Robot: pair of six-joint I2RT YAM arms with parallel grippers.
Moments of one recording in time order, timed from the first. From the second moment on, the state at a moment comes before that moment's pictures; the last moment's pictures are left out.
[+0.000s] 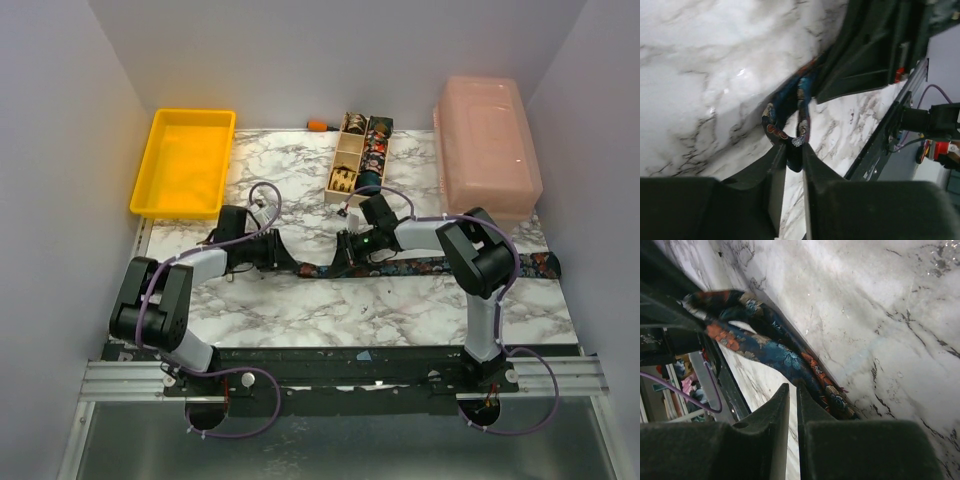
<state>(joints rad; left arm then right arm) -0.20 1.57 0.65 0.02 0.82 -0.39 0.54 2.02 1.08 -0.05 -0.83 0.40</state>
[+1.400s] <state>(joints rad) -0.49 1.85 0.93 0.21 0.88 -0.66 0.44 1.80 1.05 -0.39 -0.82 0.19</state>
